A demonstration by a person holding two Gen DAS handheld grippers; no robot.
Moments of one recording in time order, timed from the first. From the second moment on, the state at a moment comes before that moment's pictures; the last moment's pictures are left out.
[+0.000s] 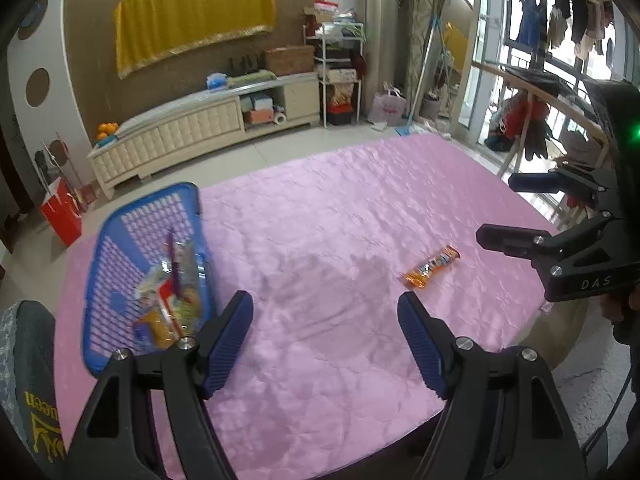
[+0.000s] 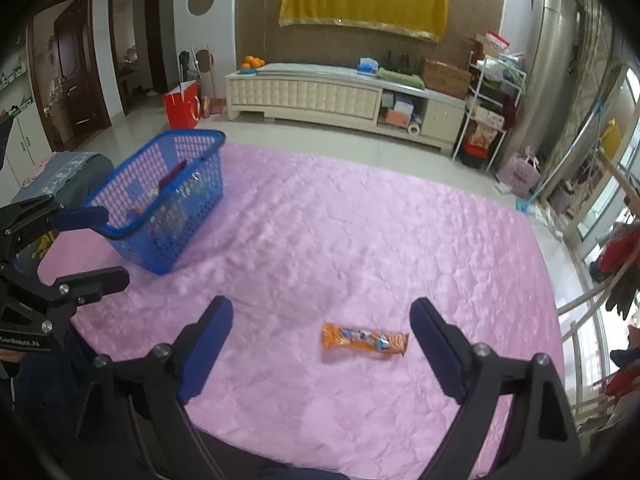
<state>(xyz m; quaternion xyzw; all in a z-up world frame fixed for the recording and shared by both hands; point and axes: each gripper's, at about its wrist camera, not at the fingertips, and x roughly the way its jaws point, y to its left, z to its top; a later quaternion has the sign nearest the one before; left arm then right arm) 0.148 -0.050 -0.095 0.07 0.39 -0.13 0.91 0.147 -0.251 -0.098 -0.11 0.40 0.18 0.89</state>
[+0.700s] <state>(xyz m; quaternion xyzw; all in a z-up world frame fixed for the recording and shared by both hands) 0.222 -0.109 -0.192 0.08 0.48 -0.17 0.85 0.208 -0.309 -0.218 -0.03 0.53 0.16 0.83</state>
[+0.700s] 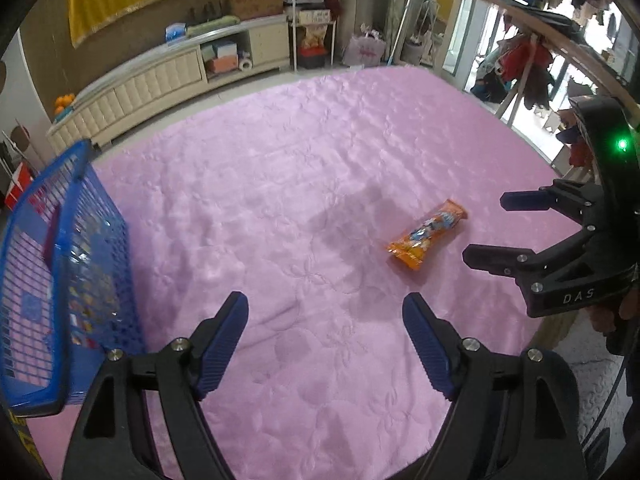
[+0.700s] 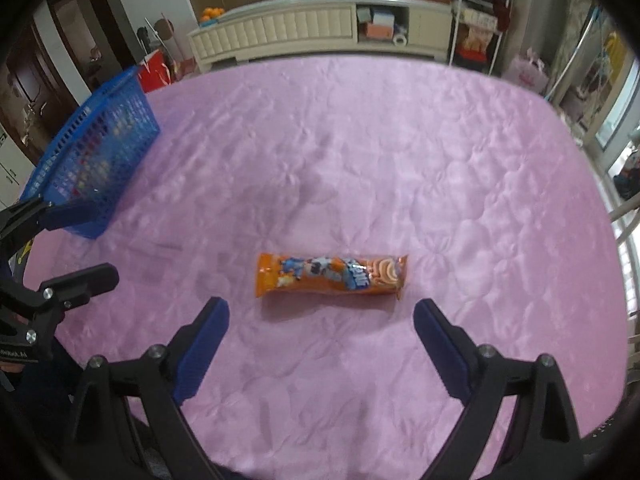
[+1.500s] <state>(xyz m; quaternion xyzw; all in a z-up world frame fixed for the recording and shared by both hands) 0.252 -0.099 -0.239 0.05 0.52 -0.15 0.84 0.228 -0.306 -0.256 -0.06 0.53 0.20 0.82</state>
